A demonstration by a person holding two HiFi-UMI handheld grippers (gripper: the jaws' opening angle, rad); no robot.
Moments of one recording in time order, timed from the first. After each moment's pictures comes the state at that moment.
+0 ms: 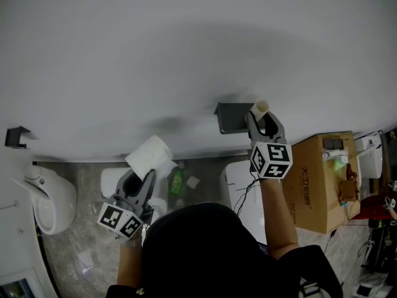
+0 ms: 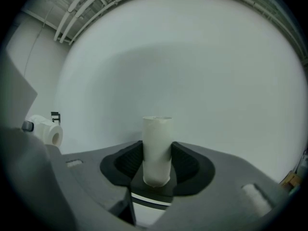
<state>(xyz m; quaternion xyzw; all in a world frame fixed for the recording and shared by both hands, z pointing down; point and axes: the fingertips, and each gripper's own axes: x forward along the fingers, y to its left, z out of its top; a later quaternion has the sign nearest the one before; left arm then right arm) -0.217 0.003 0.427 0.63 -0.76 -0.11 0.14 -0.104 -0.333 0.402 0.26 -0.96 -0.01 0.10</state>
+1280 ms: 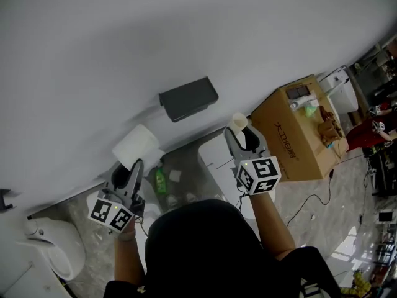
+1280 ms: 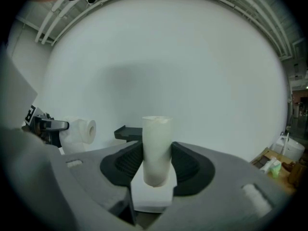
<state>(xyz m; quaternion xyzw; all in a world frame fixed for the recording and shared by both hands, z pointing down) -0.181 -0.084 0.421 0.74 -0.65 -0.11 0.15 0.040 -0.279 0.423 0.35 -0.93 0.05 0.12</state>
